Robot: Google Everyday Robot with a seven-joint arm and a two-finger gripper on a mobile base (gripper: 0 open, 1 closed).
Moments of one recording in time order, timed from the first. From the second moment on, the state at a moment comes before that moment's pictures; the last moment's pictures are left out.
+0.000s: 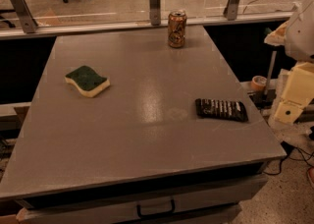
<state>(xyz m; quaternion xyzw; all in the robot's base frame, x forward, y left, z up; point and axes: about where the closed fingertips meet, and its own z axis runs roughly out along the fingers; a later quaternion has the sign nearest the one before) 0.438 -0.217 0.976 -0.60 0.78 -0.03 0.16</state>
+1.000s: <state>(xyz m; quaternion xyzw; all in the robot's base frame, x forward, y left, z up) 0.473 -0.212 0.938 -0.60 0.78 0.02 0.19</state>
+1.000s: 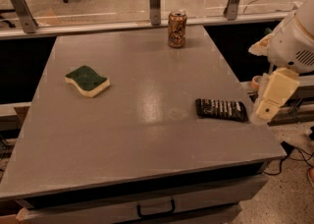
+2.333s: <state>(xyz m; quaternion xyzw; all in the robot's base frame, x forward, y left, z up) 0.523 -0.191 0.826 -0.59 0.78 0.09 0.20</state>
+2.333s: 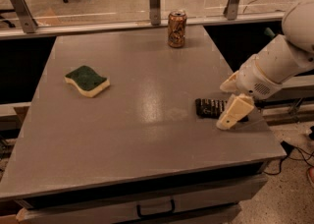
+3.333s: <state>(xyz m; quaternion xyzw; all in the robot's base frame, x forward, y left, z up) 0.529 -0.190 0.830 -0.58 0.78 0.10 0.20</state>
